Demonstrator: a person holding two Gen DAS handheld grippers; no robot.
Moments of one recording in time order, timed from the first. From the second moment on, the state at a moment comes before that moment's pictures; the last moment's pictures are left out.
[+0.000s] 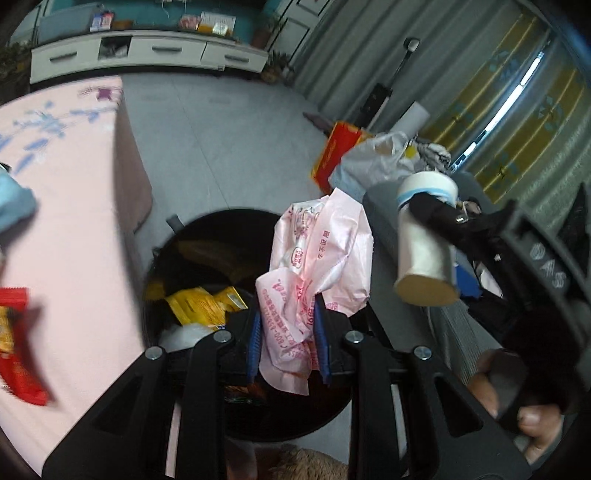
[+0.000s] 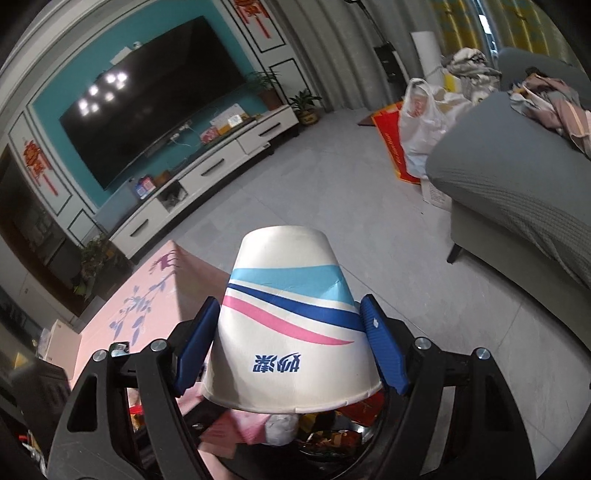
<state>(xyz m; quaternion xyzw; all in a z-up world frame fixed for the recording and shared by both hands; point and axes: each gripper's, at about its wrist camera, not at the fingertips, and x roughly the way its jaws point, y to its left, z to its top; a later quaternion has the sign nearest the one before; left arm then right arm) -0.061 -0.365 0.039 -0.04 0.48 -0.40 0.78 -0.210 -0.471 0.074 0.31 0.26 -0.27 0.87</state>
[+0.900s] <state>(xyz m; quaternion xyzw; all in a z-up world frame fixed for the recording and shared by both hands) -0.049 -0.228 0.092 -0.07 0.43 -0.27 0.86 -0.162 -0.440 0.063 0.25 0.34 -0.26 0.87</state>
